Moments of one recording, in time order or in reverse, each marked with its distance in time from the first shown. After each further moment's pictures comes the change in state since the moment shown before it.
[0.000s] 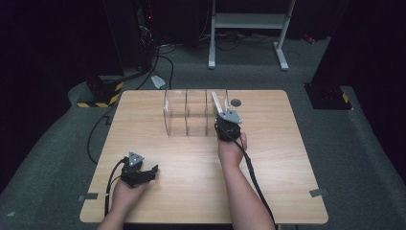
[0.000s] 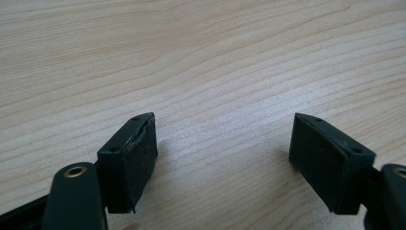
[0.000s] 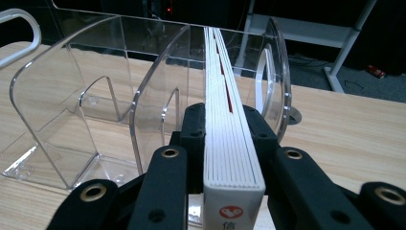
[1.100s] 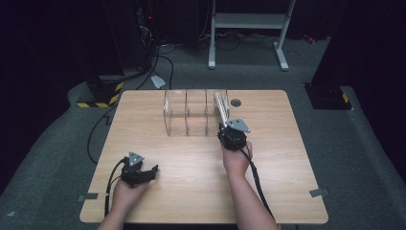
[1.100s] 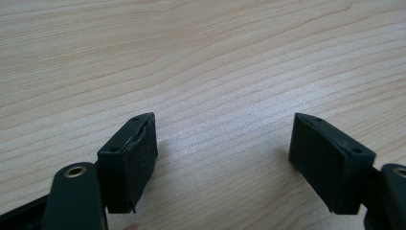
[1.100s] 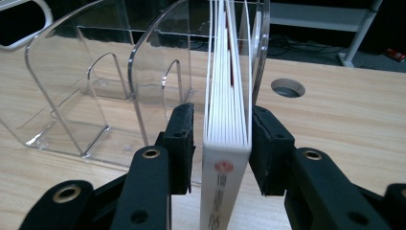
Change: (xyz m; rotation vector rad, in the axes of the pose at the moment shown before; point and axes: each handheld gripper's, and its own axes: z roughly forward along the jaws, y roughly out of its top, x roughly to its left) left arm 0.000 0.000 0.000 -0.001 0.003 0.005; right arm -0.013 -0.024 -0.020 0.023 0.054 0.049
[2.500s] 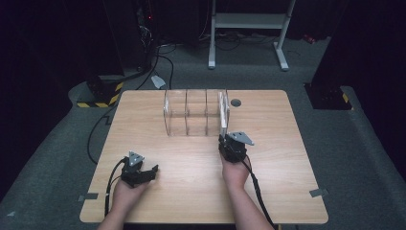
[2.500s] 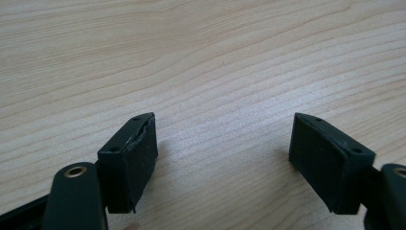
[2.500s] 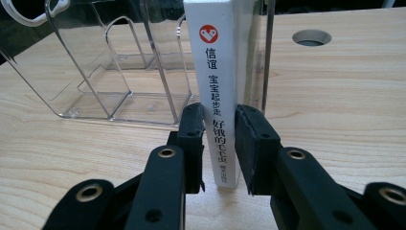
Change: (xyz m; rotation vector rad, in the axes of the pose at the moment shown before) left arm 0.000 0.000 0.000 0.001 -0.002 -0.002; right arm 0.002 -0.037 -0.009 0.043 0.067 0.124
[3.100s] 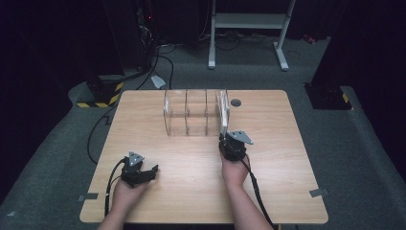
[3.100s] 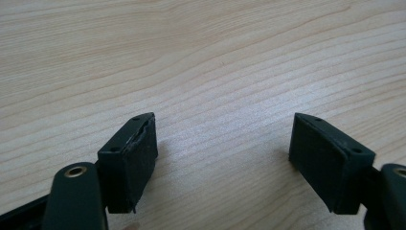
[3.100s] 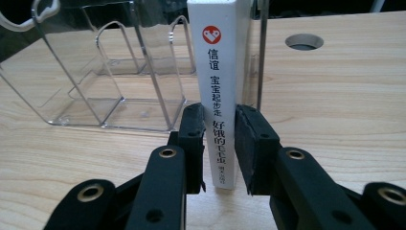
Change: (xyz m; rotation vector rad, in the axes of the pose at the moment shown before) left arm 0.000 0.000 0.000 0.000 0.000 0.000; right arm 0.000 0.002 0.005 -0.012 -0.034 0.002
